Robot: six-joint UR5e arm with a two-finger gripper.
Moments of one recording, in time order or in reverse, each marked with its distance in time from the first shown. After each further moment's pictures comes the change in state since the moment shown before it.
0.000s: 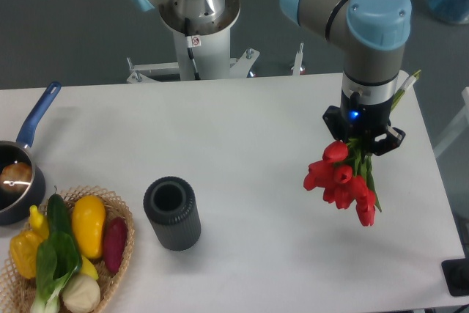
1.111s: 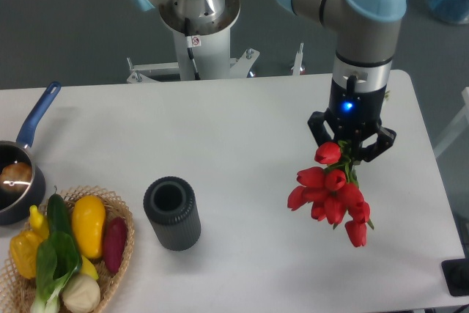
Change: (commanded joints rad) arm -0.021 0.061 -0.028 0.166 -0.385 -0.296
